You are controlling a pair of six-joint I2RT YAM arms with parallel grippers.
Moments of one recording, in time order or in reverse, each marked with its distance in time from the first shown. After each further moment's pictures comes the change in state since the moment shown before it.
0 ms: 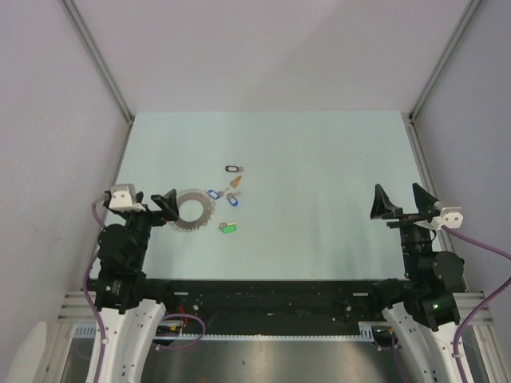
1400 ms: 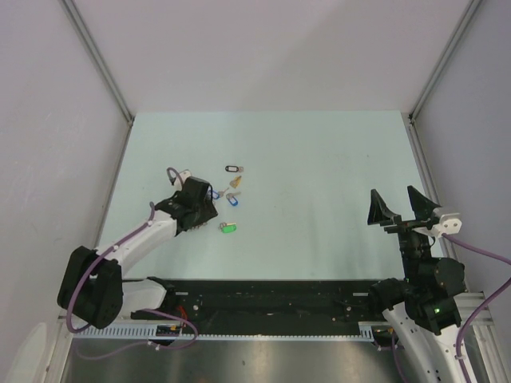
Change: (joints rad) left arm -0.332 0.964 0.121 -0.142 -0.243 -0.600; right arm 0.069 -0.060 -0.028 -0.001 0.000 0.000
